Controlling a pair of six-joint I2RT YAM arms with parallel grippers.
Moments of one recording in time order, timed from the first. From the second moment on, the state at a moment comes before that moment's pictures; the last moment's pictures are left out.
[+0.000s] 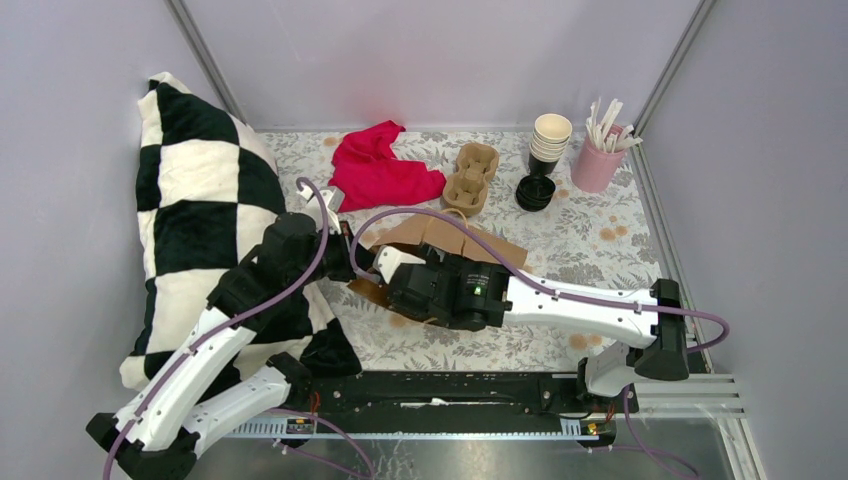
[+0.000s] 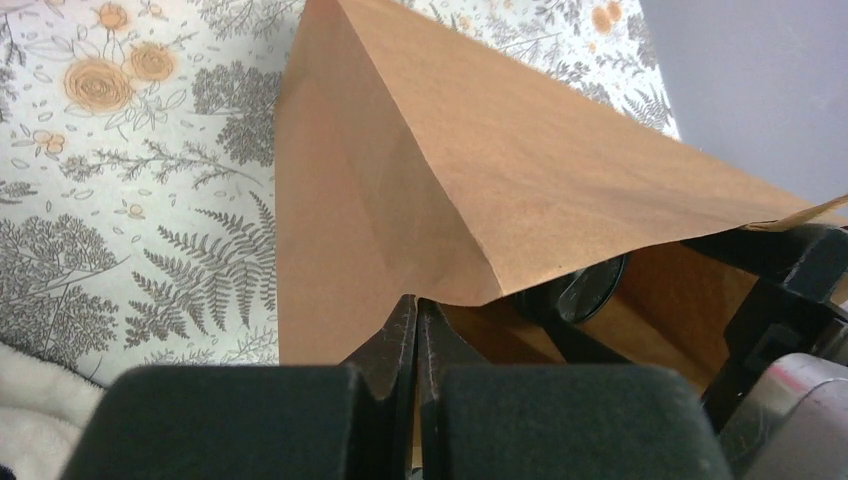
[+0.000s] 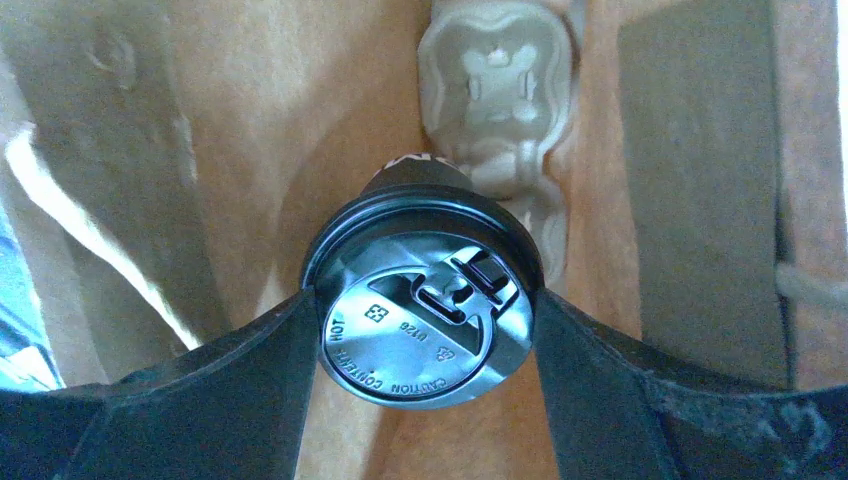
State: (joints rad) left arm -0.60 0.80 0.99 -0.68 0.12 -0.55; right arm 1.36 1.55 1.50 -0.99 0.60 -0.02
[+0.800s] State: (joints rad) left arm -0.60 0.81 1.01 -0.76 0.15 -0.55; right arm 1.36 1.59 1.40 -0.72 0.74 -0.16
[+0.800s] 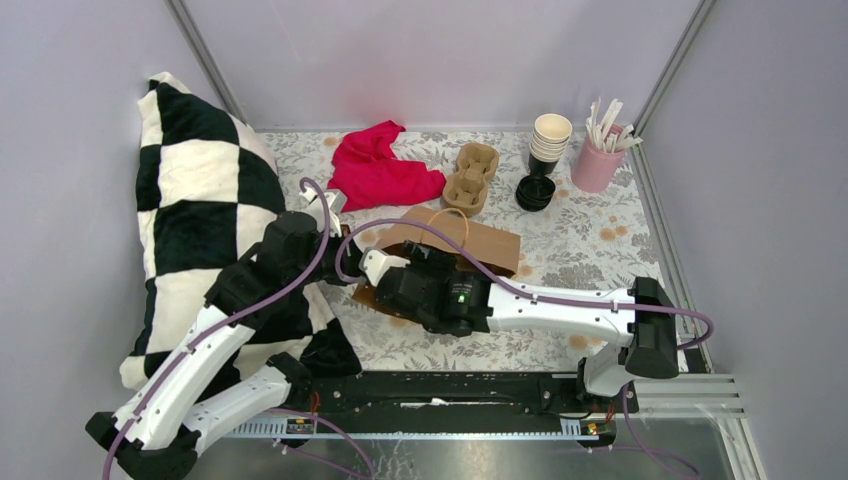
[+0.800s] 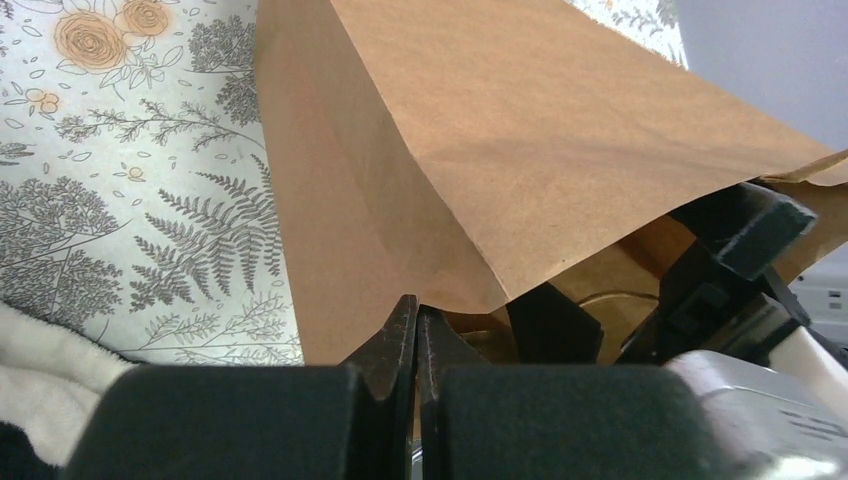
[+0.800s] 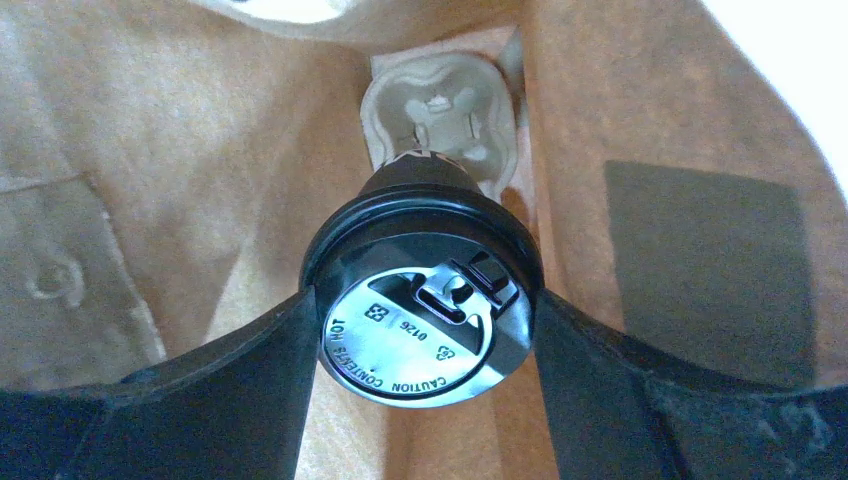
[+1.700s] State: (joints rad) left arm -0.60 0.83 1.13 -0.91 0.08 -0.38; right arm 1.36 1.62 1.35 -0.72 0.77 -0.24
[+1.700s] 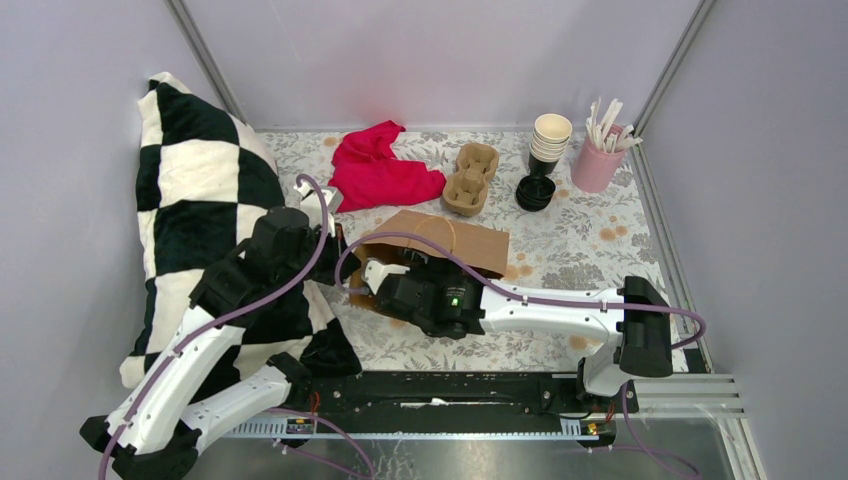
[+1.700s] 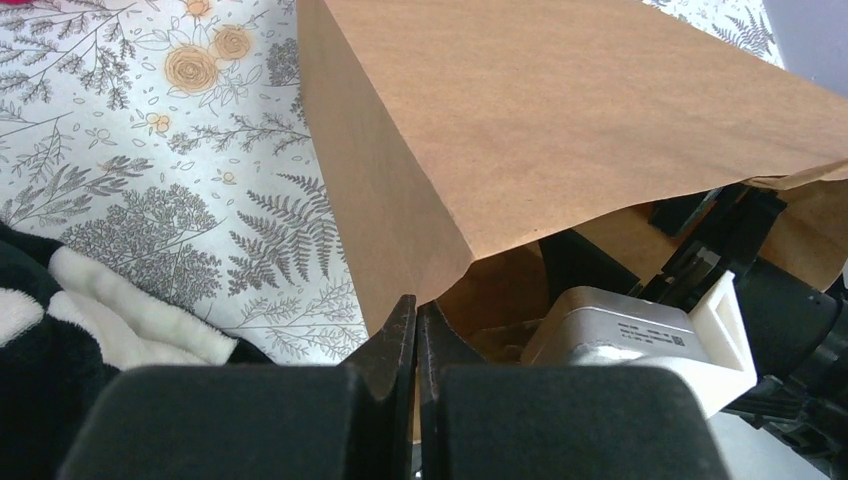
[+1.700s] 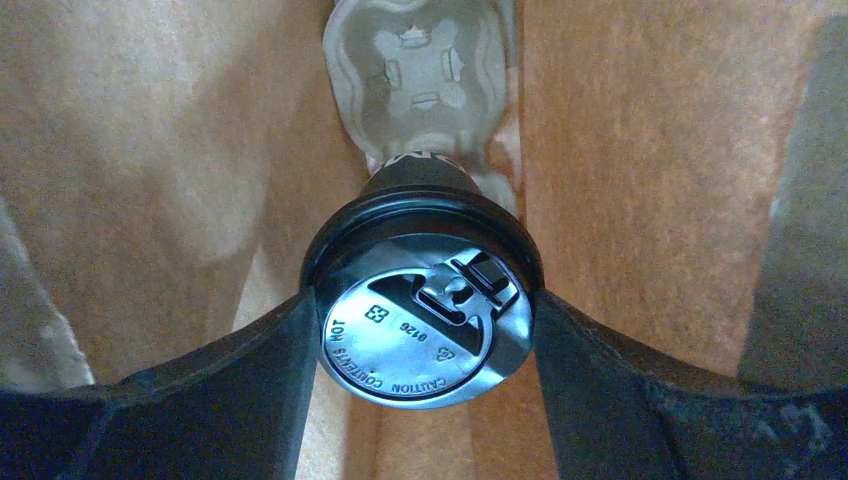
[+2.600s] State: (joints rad) left arm -0.60 0.87 1.20 -1.00 0.06 -0.37; right arm 1.32 1.64 1.38 -0.79 0.78 -0.35
